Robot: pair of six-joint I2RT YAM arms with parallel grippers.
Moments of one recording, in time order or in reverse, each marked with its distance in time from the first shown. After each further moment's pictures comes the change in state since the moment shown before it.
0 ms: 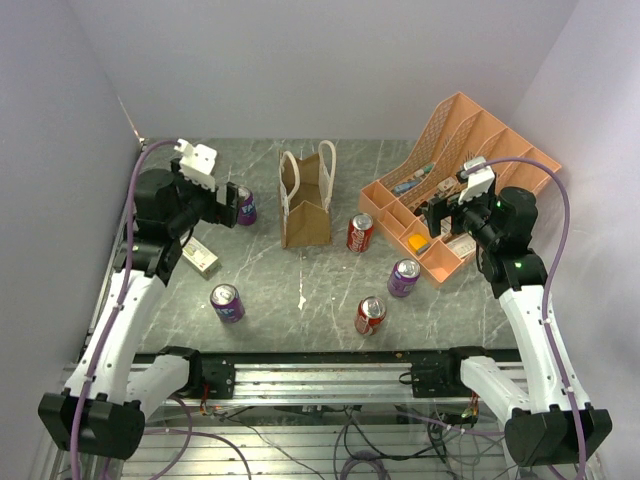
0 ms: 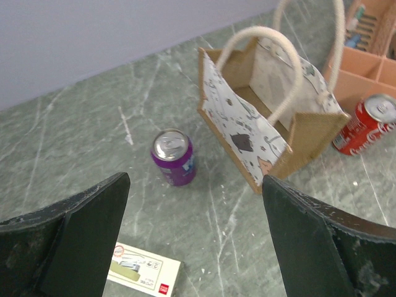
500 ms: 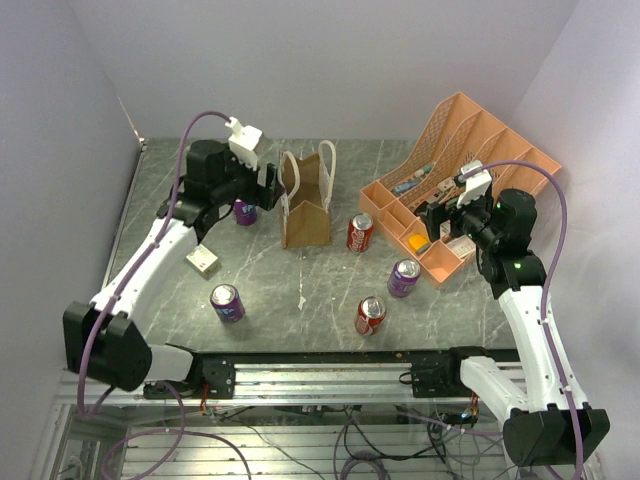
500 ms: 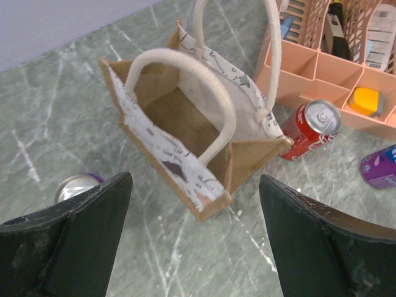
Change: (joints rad) left arm -0.150 0.341 0.163 0.082 0.043 -0.118; right arm -0.017 -0.002 -0.018 -0.007 -0.056 -0.021
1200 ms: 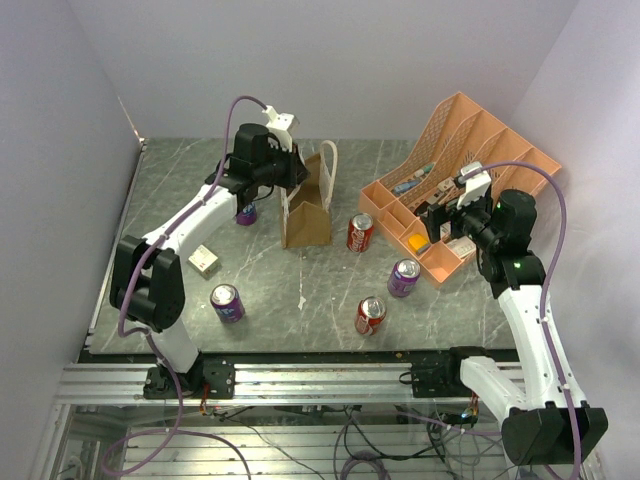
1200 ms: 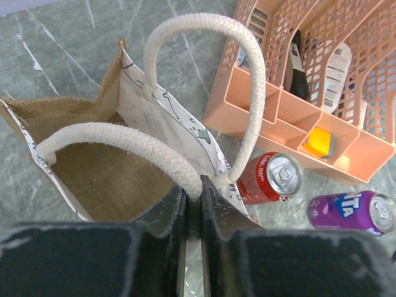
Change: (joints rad) left arm -0.103 0.367 0.226 0.108 0.023 -0.237; right arm -0.016 0.003 -0.011 0.000 -0.023 -0.008
